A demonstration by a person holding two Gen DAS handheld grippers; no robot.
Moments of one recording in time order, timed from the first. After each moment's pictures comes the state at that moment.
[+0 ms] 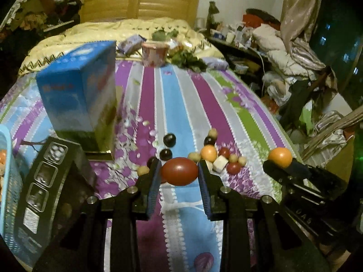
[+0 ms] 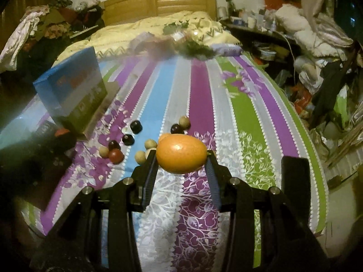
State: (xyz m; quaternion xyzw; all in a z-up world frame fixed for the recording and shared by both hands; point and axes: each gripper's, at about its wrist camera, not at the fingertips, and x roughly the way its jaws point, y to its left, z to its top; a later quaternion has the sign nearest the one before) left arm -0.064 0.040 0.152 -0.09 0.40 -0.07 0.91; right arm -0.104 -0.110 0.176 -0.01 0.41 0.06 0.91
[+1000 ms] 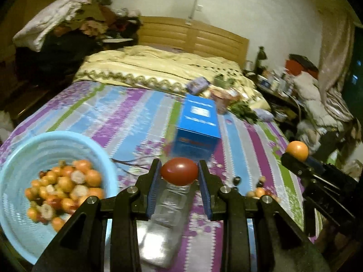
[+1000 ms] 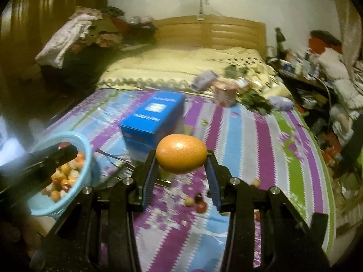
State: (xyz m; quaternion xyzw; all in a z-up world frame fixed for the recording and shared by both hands) left arm -0.132 0.206 0.235 -0.14 0.32 0.09 0.93; right arm -0.103 0.037 0.266 -0.04 0.33 0.20 0.92
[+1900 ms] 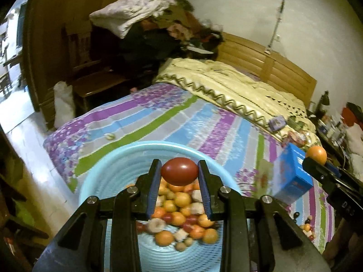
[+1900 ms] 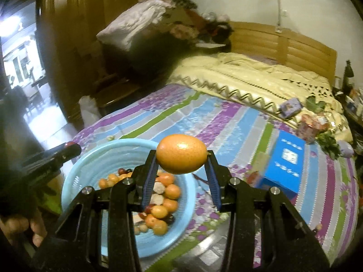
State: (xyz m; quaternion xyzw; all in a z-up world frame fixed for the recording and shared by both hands) left arm -0.239 0.416 0.253 -0.21 0.29 0.28 0.89; right arm -0.122 0.234 0.297 -0.09 0.32 0.37 0.86
